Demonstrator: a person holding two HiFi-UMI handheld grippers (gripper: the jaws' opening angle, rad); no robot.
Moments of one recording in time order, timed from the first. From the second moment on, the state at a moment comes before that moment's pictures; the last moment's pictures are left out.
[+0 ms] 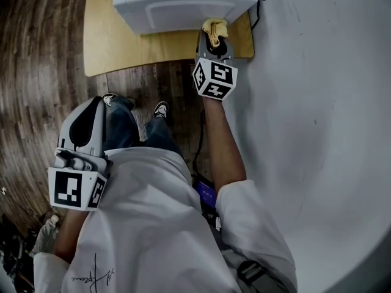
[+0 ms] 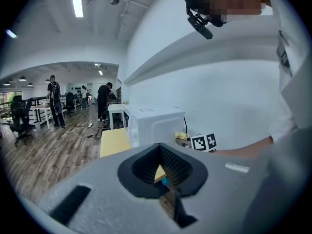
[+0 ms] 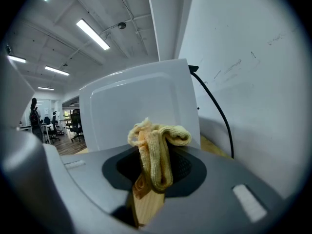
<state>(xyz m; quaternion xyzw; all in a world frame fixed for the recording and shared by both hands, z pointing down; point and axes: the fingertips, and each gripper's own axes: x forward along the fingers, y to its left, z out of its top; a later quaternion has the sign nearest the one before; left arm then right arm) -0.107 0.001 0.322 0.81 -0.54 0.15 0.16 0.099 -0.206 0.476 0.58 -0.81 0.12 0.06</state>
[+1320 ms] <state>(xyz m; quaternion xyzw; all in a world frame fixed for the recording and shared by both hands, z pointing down) -0.122 -0.005 0.330 0.80 -0.55 0.16 0.17 -0.008 -0.182 0.491 0.47 -0.87 0.15 0.07</state>
